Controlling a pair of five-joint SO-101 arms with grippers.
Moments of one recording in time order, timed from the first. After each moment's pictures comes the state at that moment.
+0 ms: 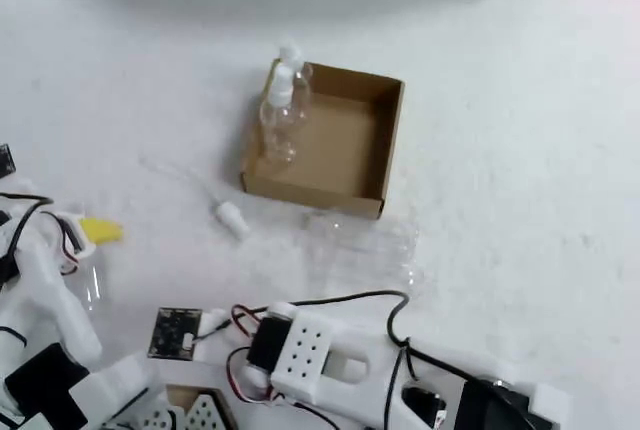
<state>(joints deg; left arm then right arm) -45.3 -12.0 45.5 53.8 -4.7 -77.5 -19.5 49.7 62.4 16.0</state>
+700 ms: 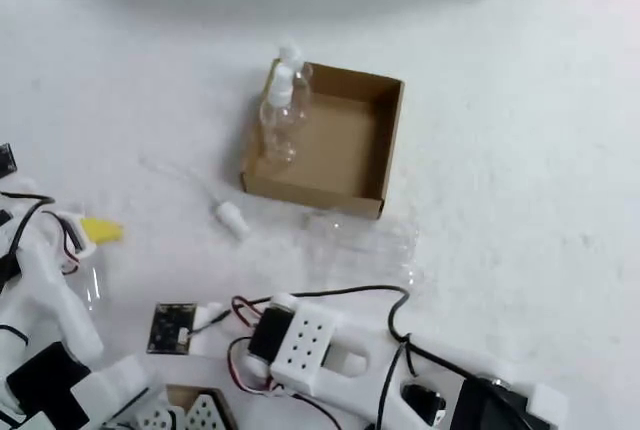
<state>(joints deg) -45.1 -12.0 45.5 53.8 -4.7 -73.6 -19.4 49.5 61.2 19.2</state>
